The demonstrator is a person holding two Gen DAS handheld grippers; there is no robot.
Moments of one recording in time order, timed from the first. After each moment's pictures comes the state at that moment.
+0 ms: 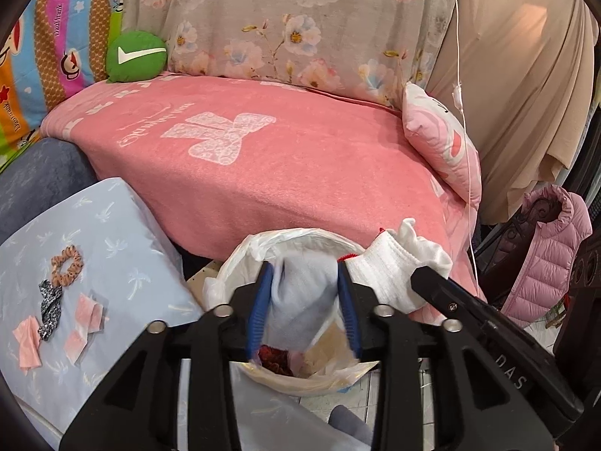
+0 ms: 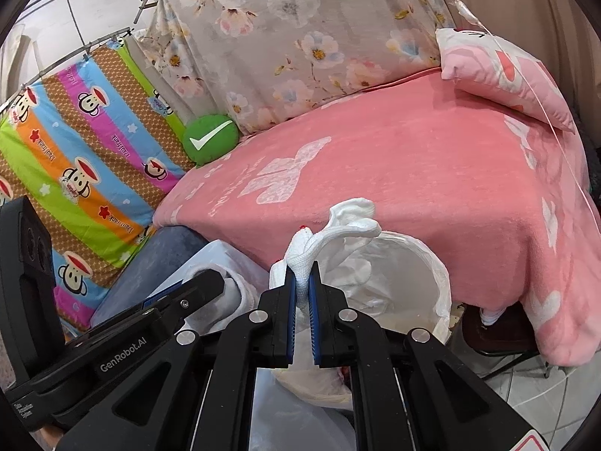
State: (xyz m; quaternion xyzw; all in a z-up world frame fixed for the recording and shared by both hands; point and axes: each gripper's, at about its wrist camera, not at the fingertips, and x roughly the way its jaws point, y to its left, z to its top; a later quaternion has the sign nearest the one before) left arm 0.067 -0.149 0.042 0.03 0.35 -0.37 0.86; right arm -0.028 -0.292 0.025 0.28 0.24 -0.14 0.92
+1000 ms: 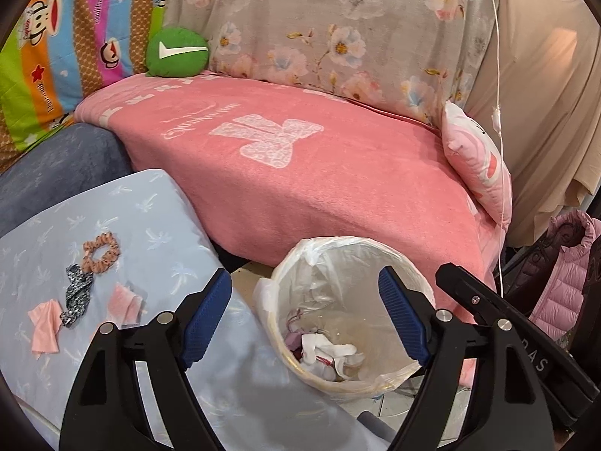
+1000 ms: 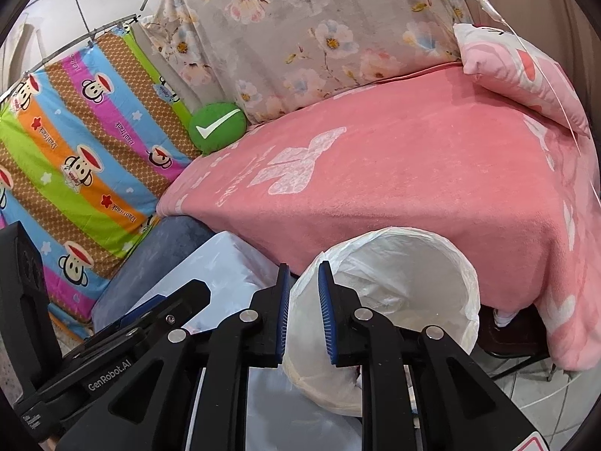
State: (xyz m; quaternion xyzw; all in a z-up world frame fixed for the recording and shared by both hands) left arm 0.089 -0.106 0.035 0.01 0.35 -0.31 0.88; right arm 0.007 -0.263 0.024 0.27 0.26 -0.12 0.92
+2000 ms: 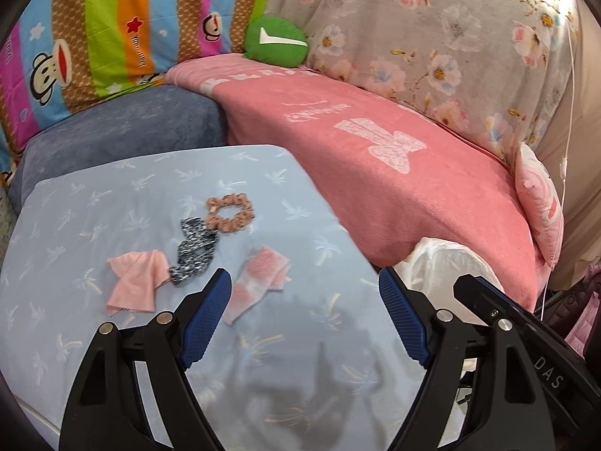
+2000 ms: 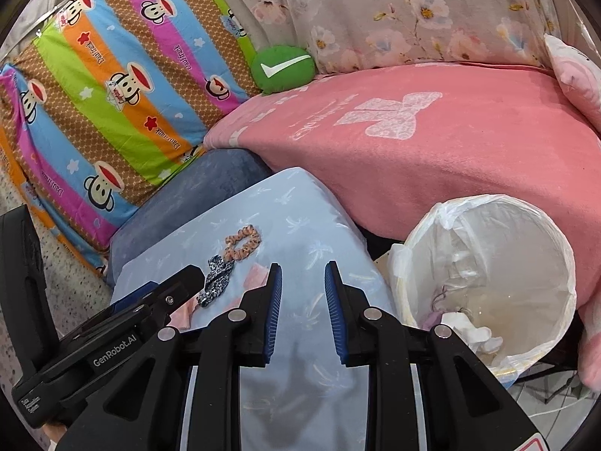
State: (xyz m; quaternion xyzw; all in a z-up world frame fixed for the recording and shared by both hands) left arm 0.109 0.035 0.010 -0.05 0.37 -0.18 0.91; right arm 0.067 -0.129 0.007 0.19 0.33 -0.02 0.92
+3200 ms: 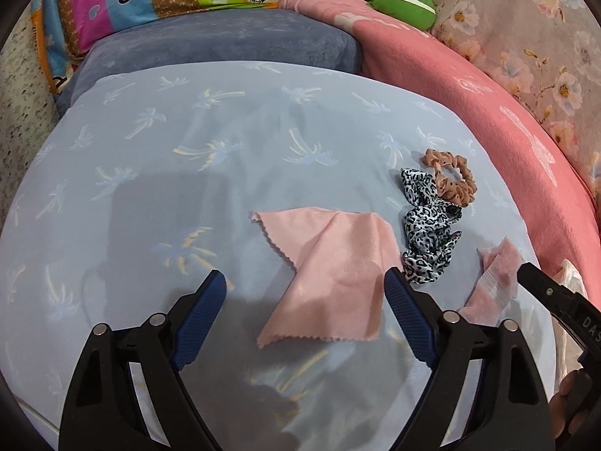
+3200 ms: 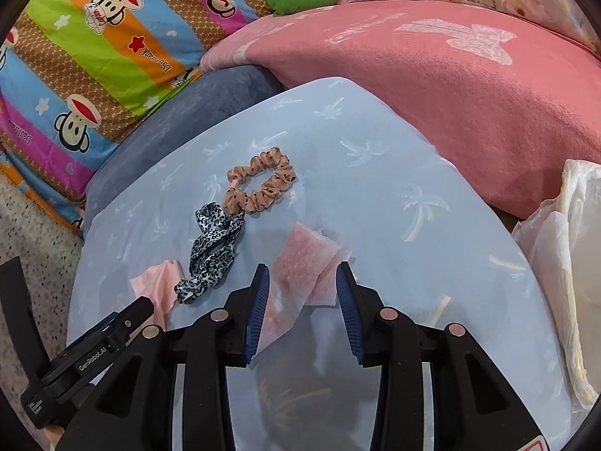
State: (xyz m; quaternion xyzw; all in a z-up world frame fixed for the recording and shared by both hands) left arm 0.193 0.174 -0.102 -0.10 0.47 -0.05 0.87; right arm 0.208 -0.038 -0.104 0.17 0.45 -0.01 0.88
